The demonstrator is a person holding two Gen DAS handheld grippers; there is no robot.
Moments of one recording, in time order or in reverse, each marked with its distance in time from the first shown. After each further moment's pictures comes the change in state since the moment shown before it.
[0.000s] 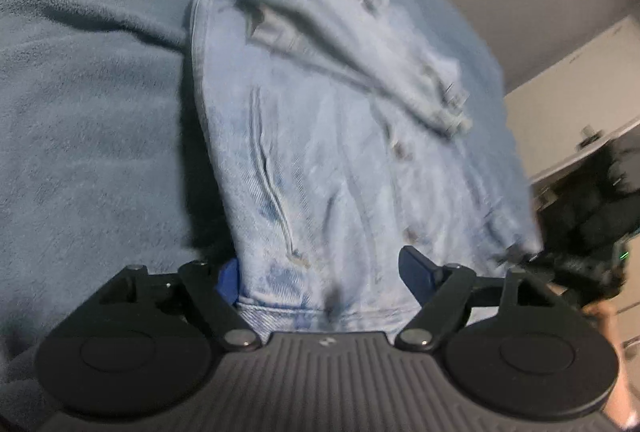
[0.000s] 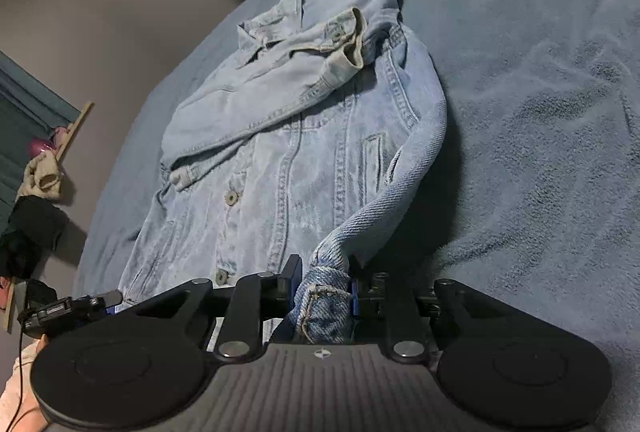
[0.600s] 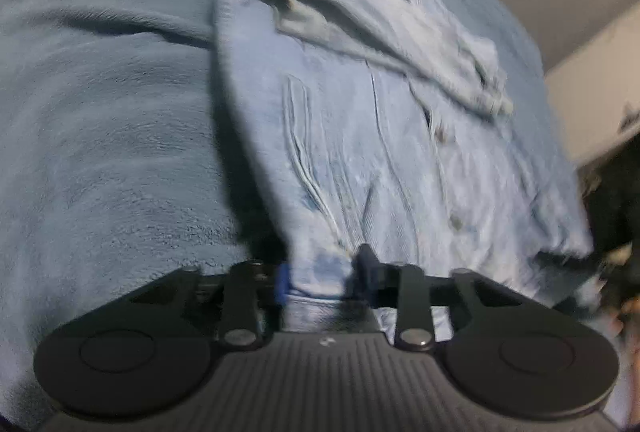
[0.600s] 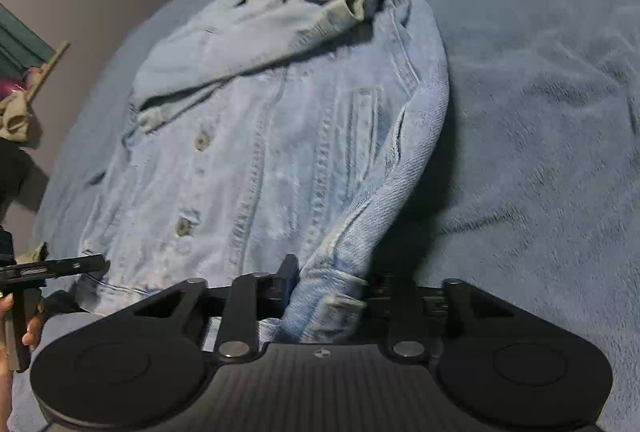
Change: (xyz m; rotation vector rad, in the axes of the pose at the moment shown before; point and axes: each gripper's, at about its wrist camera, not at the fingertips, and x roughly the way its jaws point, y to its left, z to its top) left arm -0.002 0.001 -0.003 -0.010 -0.005 0.092; right arm 0.020 0.014 -0.012 -0.117 0.093 -0.085
